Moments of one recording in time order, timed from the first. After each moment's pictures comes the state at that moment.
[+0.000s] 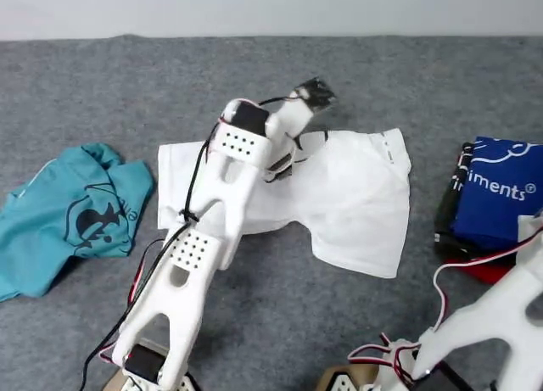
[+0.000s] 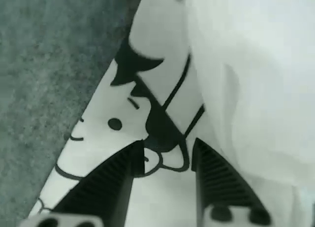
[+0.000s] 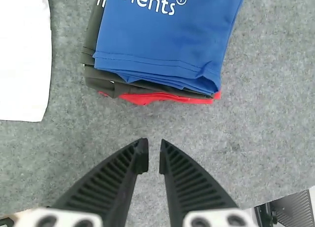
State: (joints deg) left arm 18.9 71.6 -80.1 96.6 -22.0; right arm 43.7 -25.6 -4.4 100.5 38.2
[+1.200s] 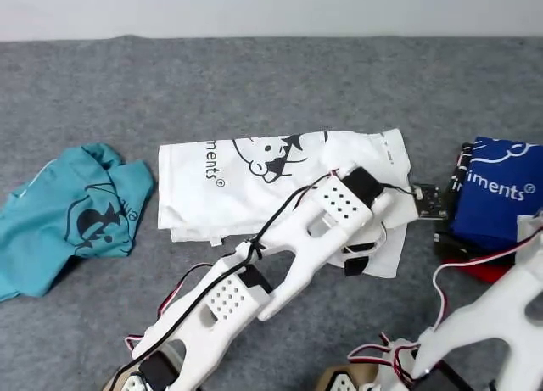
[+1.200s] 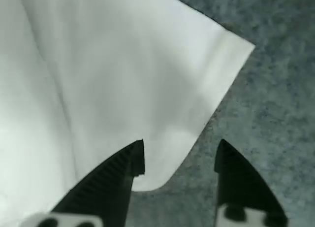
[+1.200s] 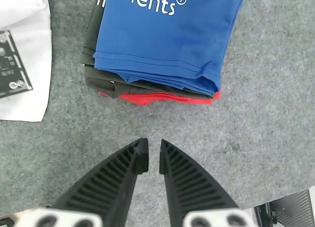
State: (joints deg) left arm 46.2 54.9 -49.3 96.1 -22.9; right arm 43.7 -25.6 -4.4 100.5 38.2
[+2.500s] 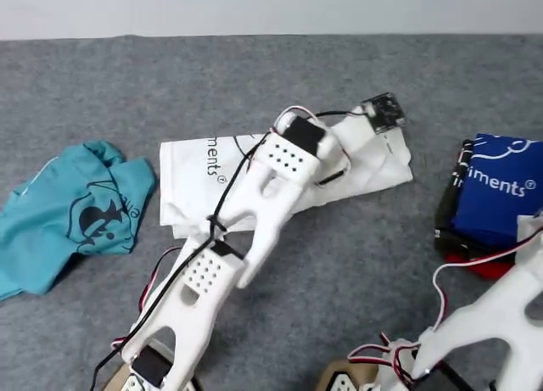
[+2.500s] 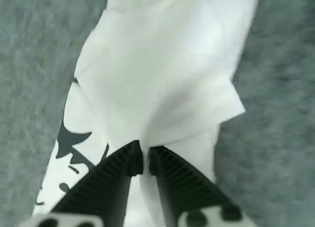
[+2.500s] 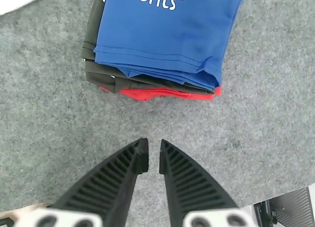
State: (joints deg) left arm 30.7 57.4 -60.9 84.4 -21.9; right arm 43.7 -25.6 -4.4 100.5 38.2
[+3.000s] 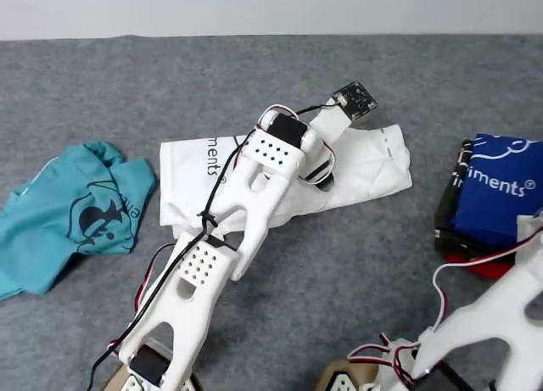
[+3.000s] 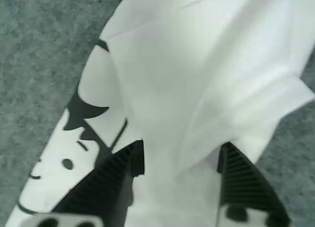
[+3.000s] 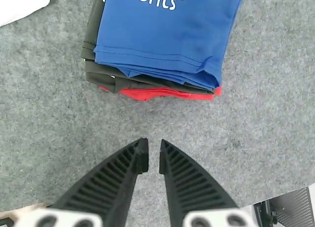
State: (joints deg) left arm 26.7 59.5 -60.9 83.2 -14.6; right arm 43.7 -25.6 -4.4 100.5 38.2
